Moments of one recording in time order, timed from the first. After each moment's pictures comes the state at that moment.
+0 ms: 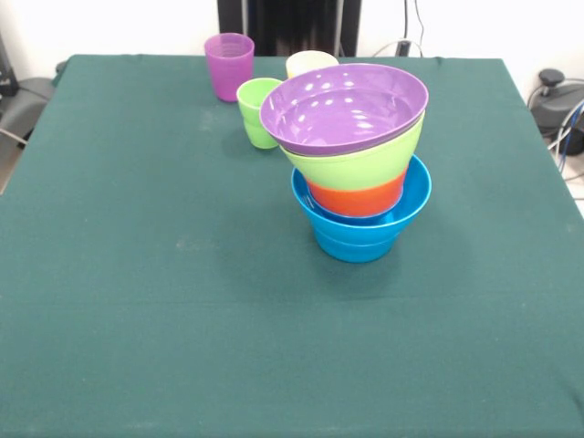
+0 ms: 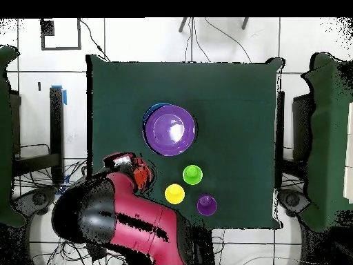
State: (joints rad) arm 0.34 -1.00 -0.50 1.87 0.34 0.58 2.67
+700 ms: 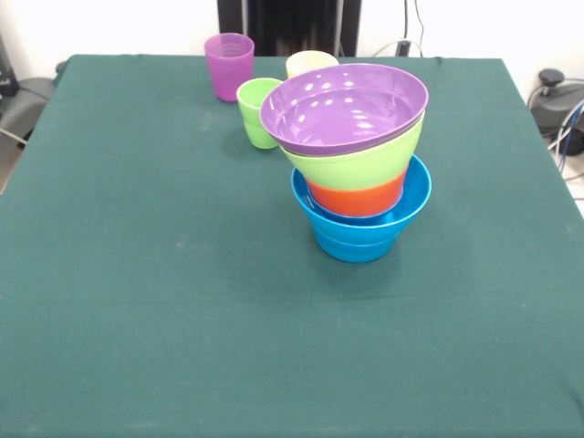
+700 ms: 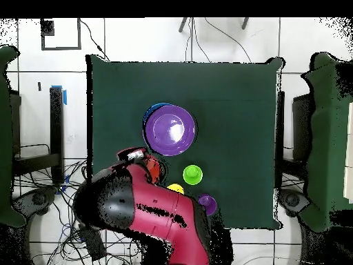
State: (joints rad) arm 0.19 -1.02 -0.39 1.87 0.23 0.58 2.67
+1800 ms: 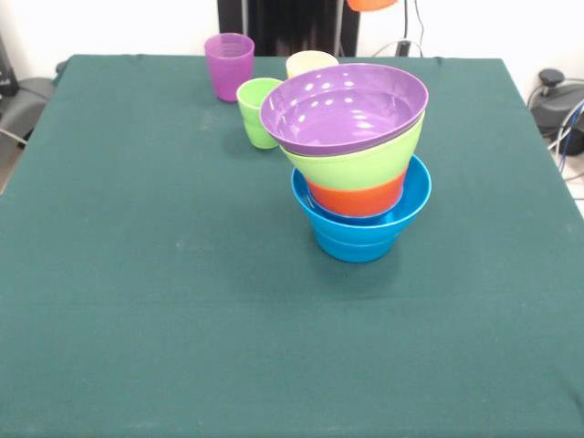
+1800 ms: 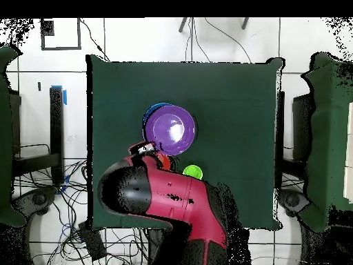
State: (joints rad) arm 0.03 -1.03 -0.23 1.87 0.08 0.58 2.67
